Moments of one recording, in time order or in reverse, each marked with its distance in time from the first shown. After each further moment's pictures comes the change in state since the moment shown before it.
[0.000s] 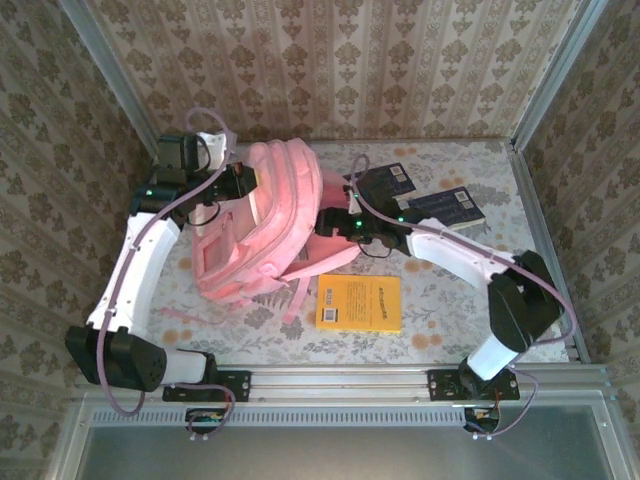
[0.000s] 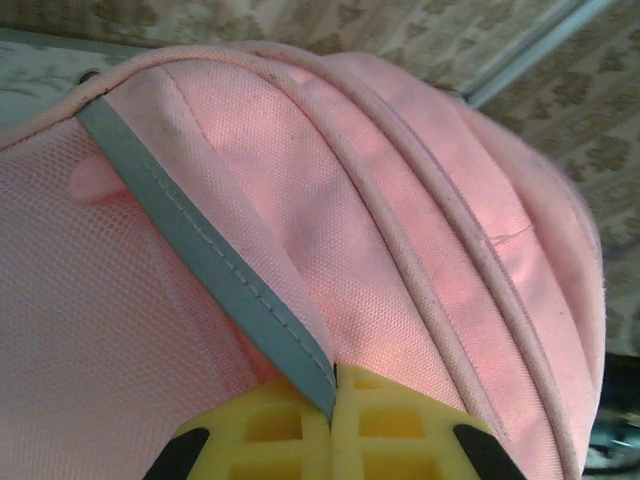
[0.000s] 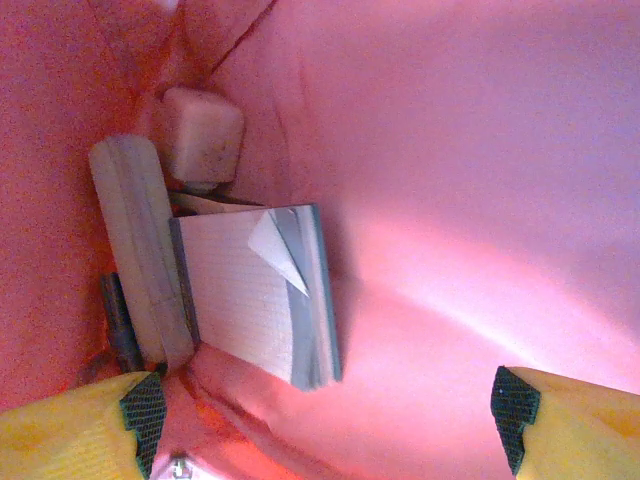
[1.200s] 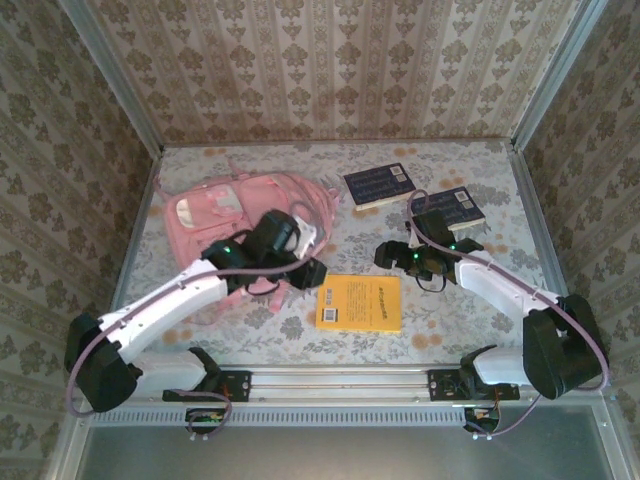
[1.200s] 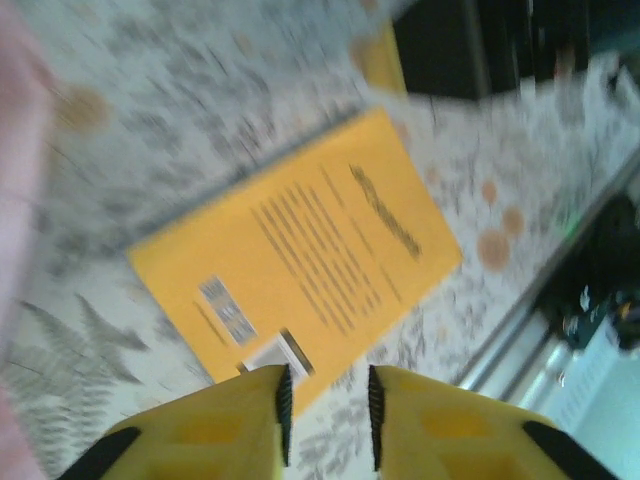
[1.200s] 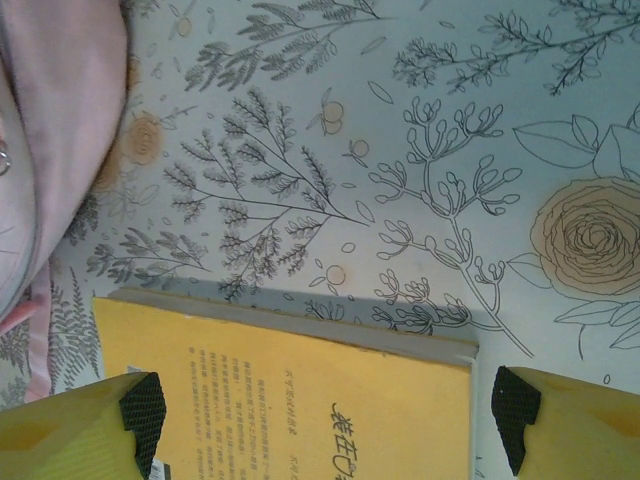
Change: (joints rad) left arm -0.673 -0.109 -0.449 0.084 -0.187 -0.057; right arm -0.249 -0.260 -0.417 -0.139 0.008 -0.083
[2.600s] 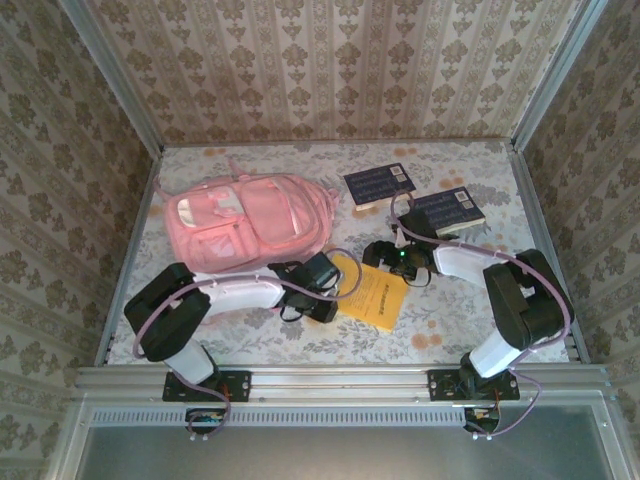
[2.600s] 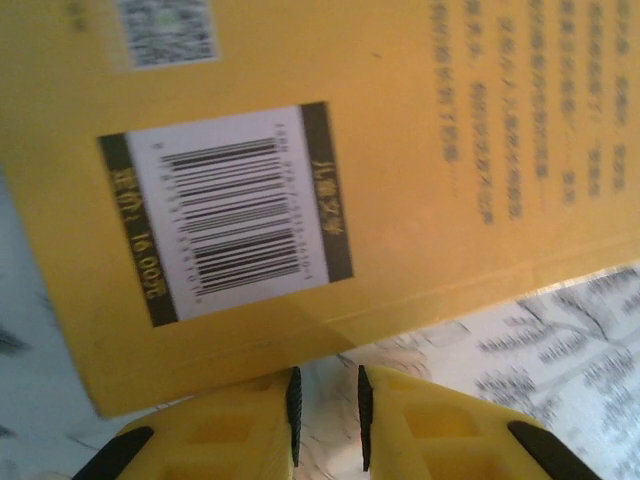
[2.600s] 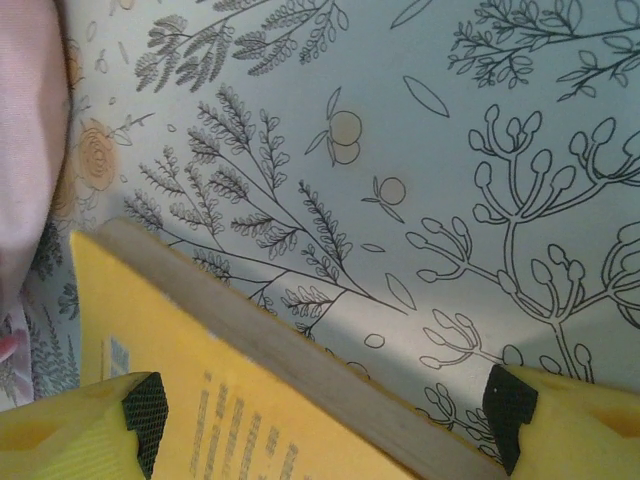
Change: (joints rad) left arm -0.109 0.398 -0.140 0.227 -0.161 -0.071; right arm -0.002 0.269 0.003 0.230 -0.109 0.045
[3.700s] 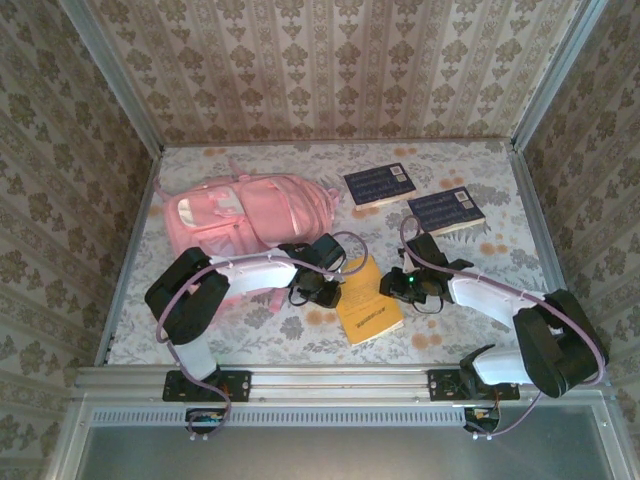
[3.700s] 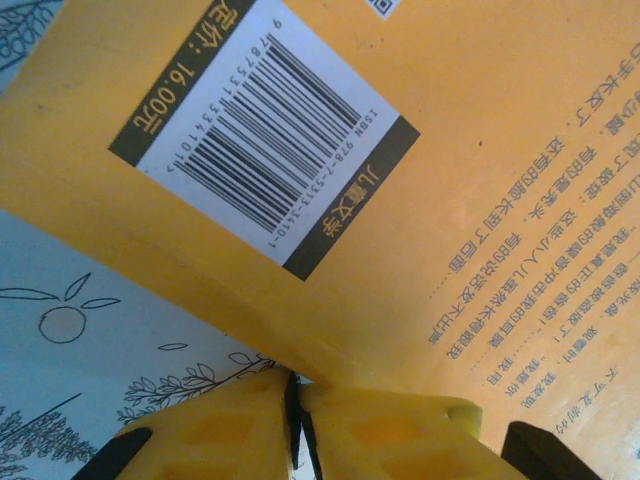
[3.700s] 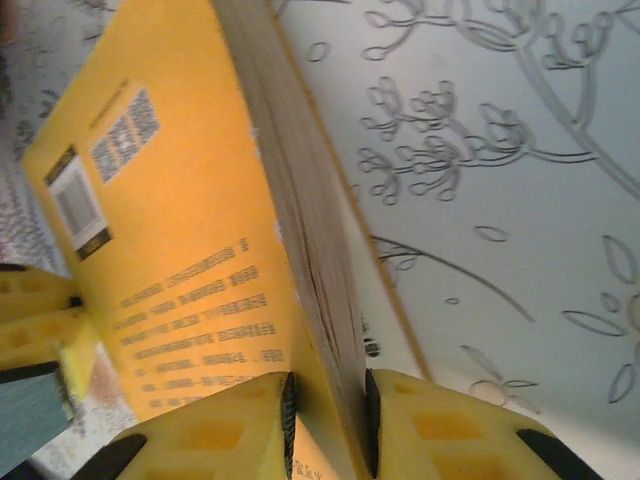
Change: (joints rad) left arm 0.061 0.132 0.169 -0.110 0.043 0.014; right arm 0.078 -0.269 -0.186 -0.106 -0.021 0.053
